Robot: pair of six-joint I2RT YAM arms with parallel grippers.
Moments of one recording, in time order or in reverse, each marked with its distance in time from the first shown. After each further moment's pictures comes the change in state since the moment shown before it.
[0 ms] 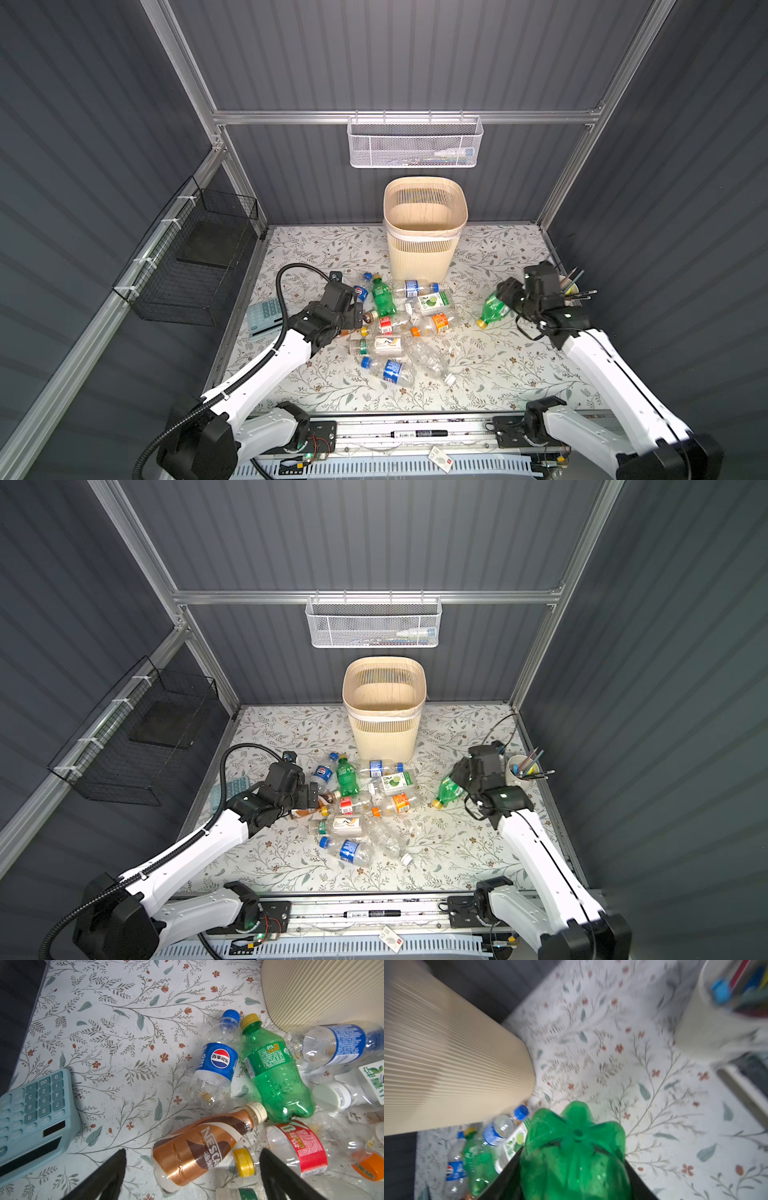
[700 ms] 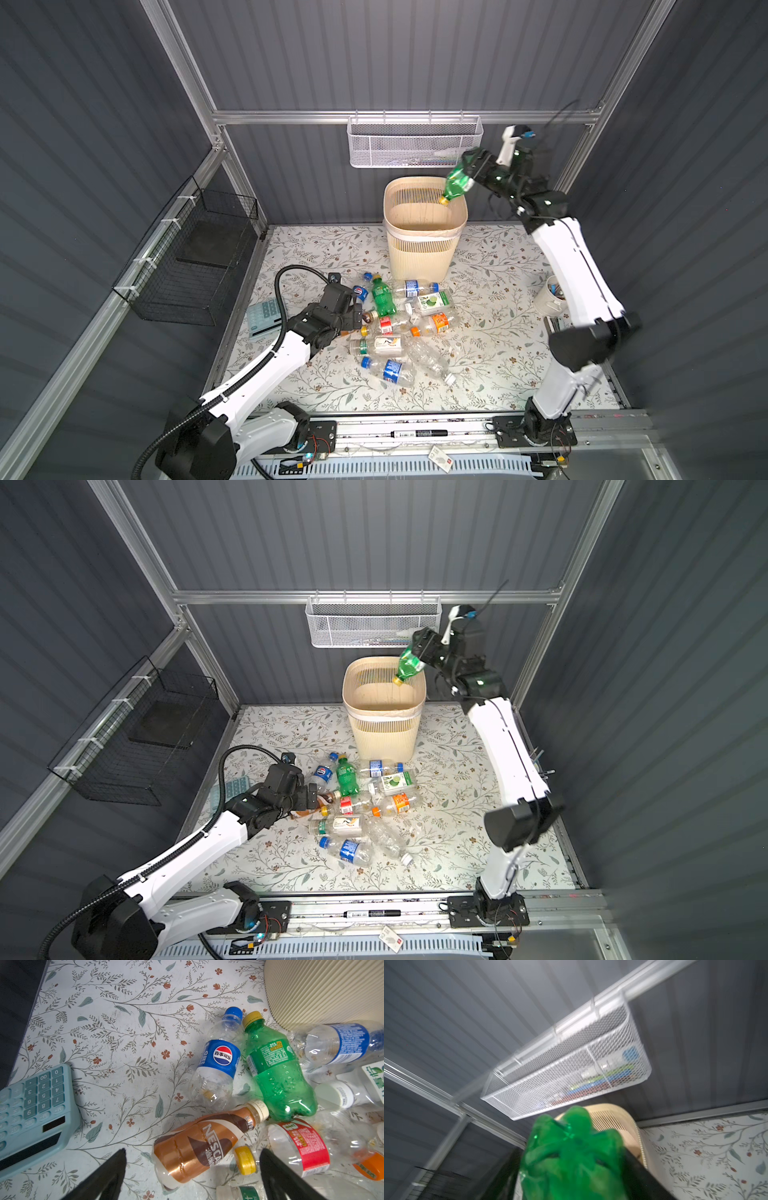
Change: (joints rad) left arm 0.000 -0.011 -0.011 -0.009 0.003 -0.007; right arm 0.114 0.978 1.323 -0.034 -0.223 -0.165
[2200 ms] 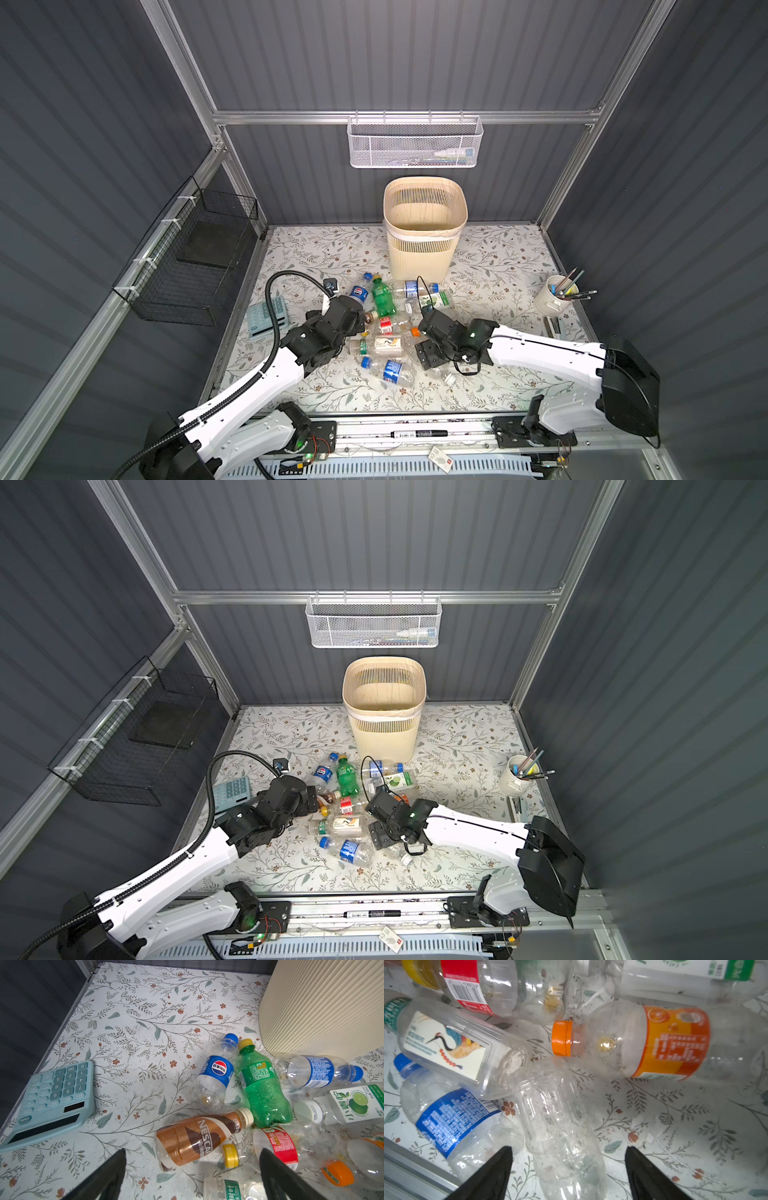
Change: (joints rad) left arm -0.179 -0.119 -0.011 -0.061 -0.222 -0.211; right arm 0.710 -0.482 -1.362 -0.023 0.211 -0.006
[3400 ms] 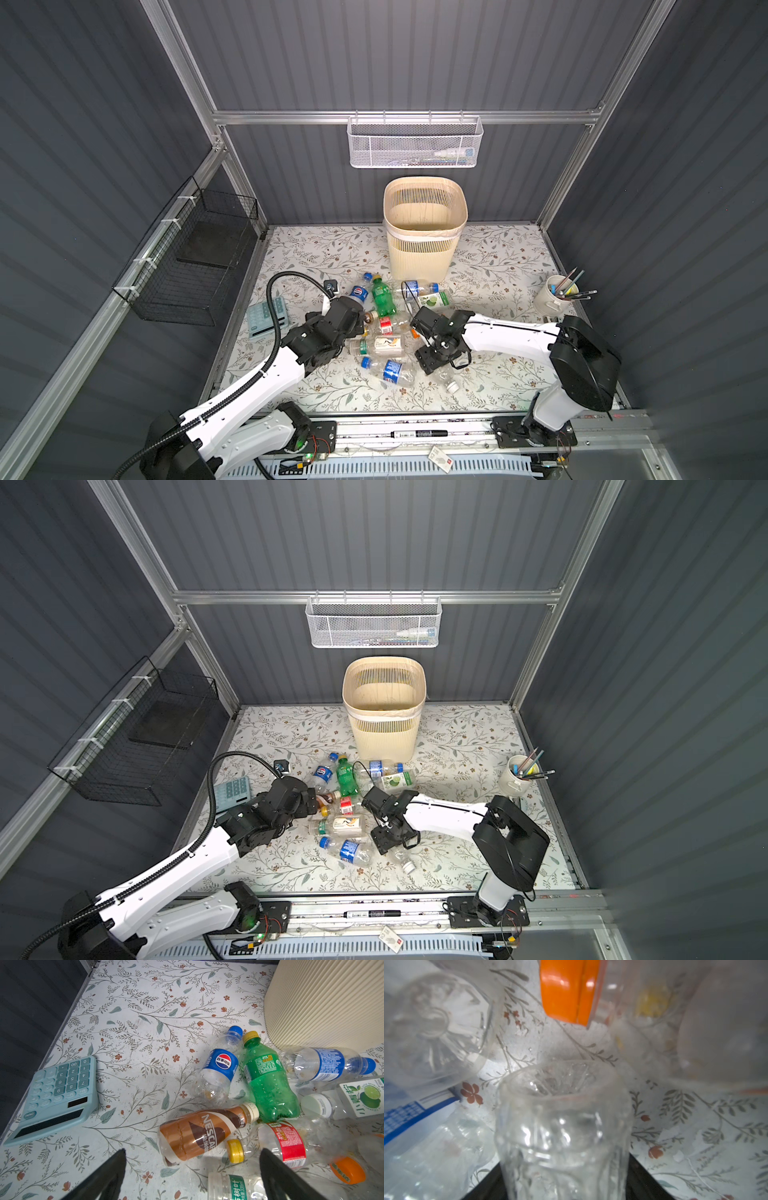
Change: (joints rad) left arm 0.000 0.006 0.000 -0.030 0.001 -0.002; right arm -0.072 0.206 0.057 -0.078 -0.182 -0.154
